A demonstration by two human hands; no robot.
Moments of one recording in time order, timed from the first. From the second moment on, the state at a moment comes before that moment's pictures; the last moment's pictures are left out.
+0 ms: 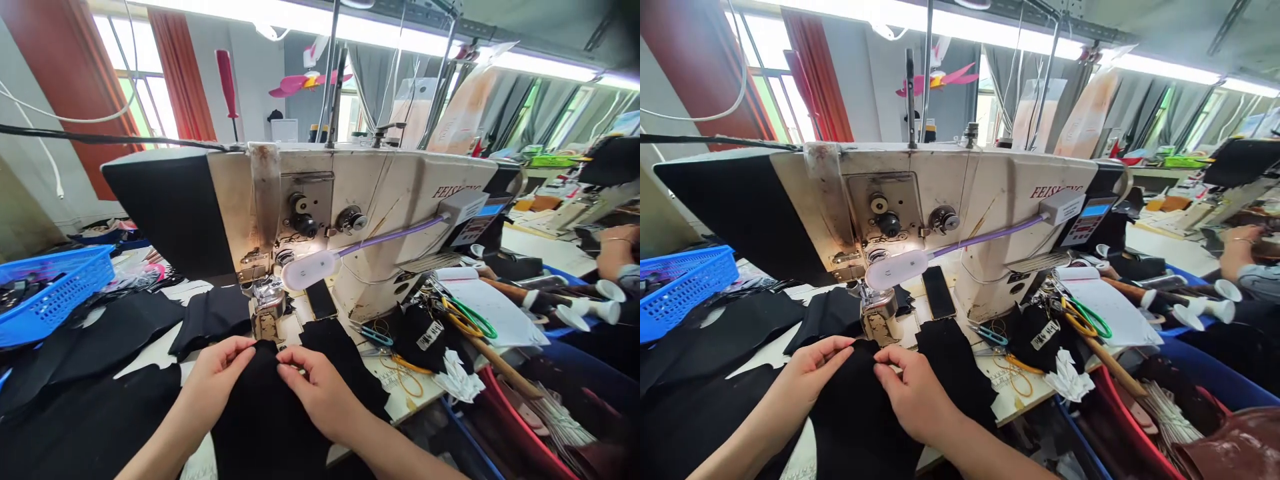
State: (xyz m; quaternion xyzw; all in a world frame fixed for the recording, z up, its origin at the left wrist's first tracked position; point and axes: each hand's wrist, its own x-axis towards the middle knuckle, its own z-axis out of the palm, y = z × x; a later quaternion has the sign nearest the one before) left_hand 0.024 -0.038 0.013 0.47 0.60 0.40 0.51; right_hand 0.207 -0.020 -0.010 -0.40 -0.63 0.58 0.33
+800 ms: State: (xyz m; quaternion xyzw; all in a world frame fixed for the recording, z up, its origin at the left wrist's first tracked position) left_hand 0.025 -0.043 0.022 0.45 0.59 0.42 0.52; right_hand 0.207 -0.014 -0.026 -0.32 -0.67 0.46 0.49
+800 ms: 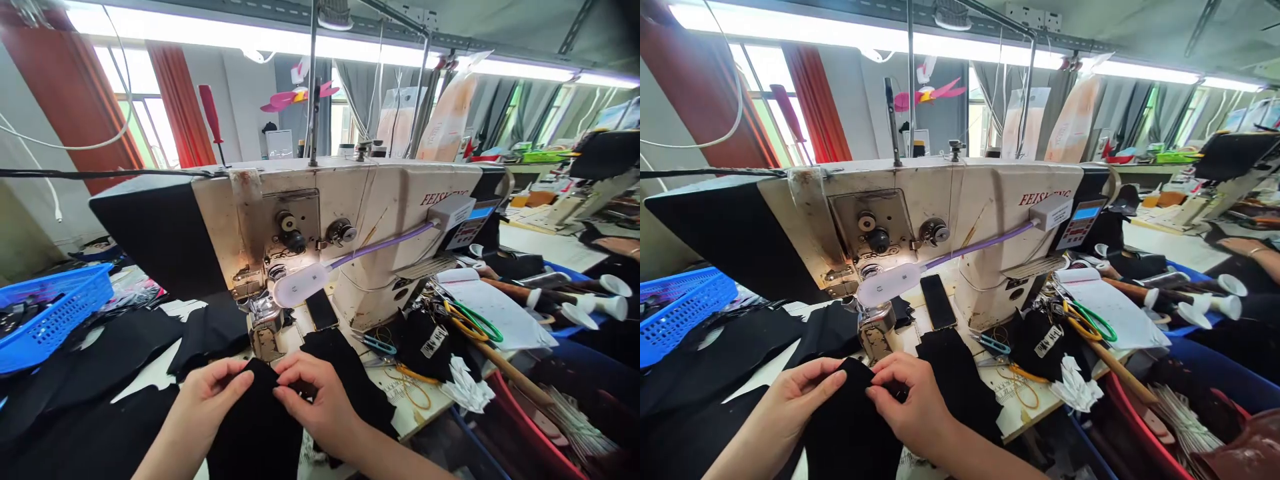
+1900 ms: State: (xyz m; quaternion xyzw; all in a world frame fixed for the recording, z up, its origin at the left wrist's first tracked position) left_hand 0.015 0.000 0.002 0.52 0.63 0.38 0.43; right_hand 0.175 -0.002 -0.054 -0.40 -0.49 0.55 0.54
